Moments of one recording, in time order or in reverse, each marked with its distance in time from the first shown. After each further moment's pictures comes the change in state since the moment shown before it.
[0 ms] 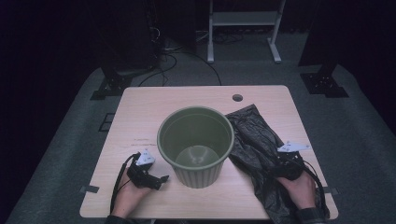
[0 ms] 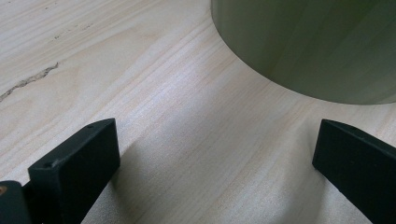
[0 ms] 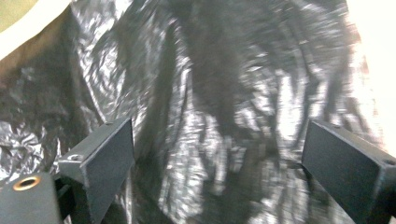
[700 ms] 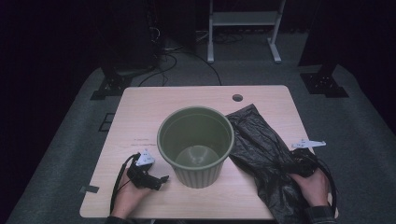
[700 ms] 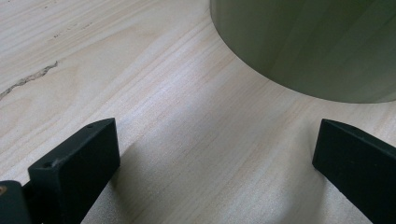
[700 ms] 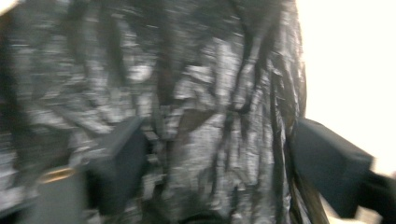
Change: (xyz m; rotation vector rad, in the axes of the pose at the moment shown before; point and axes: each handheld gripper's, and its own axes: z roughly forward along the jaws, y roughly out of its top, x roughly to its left) left arm -0.001 -0.001 -0.001 -0.001 0.001 -0.003; right arm -0.038 -0.011 -0.011 0.044 0.003 0.092
